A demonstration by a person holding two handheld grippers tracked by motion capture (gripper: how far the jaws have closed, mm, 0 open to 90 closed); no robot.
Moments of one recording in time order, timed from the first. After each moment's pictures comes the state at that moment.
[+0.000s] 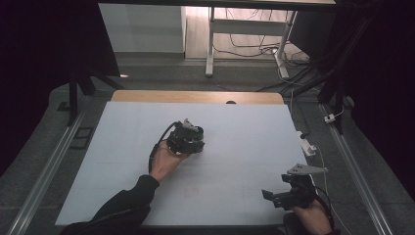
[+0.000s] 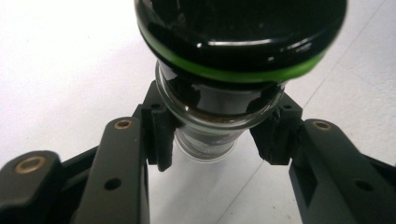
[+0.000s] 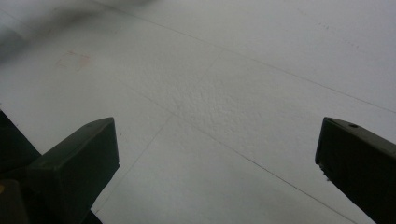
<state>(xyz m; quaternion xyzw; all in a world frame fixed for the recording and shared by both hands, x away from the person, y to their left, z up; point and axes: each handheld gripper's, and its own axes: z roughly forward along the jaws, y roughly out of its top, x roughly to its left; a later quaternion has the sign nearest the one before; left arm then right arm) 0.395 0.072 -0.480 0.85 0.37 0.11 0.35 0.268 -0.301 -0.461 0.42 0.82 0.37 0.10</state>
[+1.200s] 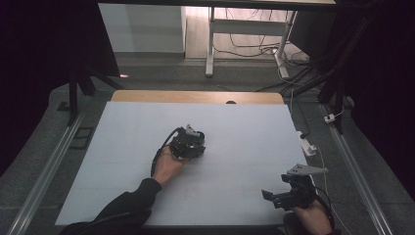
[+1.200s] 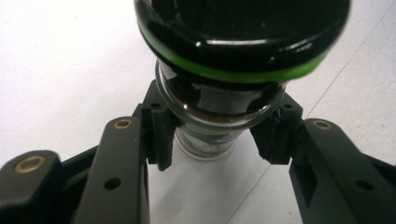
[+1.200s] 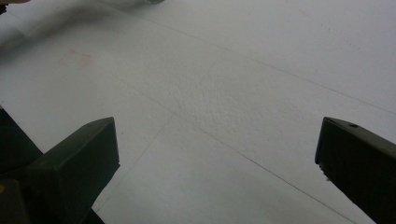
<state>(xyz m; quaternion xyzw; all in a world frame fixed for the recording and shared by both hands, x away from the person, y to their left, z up) 0.392 0.066 -0.502 0.86 0.37 0.12 0.34 0.267 -0.301 -0.460 0.42 0.82 0.38 0.10</state>
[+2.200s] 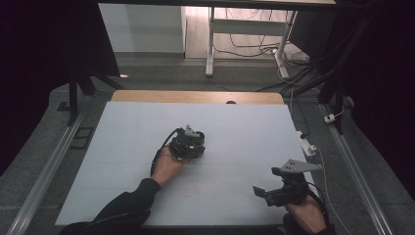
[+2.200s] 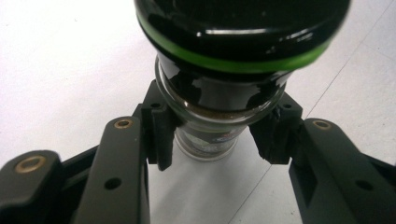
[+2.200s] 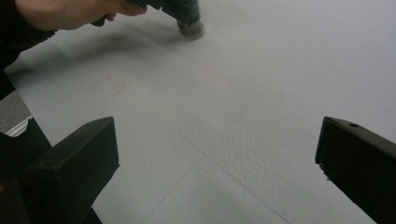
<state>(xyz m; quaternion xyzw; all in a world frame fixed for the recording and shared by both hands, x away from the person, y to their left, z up) 0.391 0.068 -0.505 0.86 0.36 0.12 0.35 0.269 -0.274 -0.444 0.36 0.83 0.42 0.11</state>
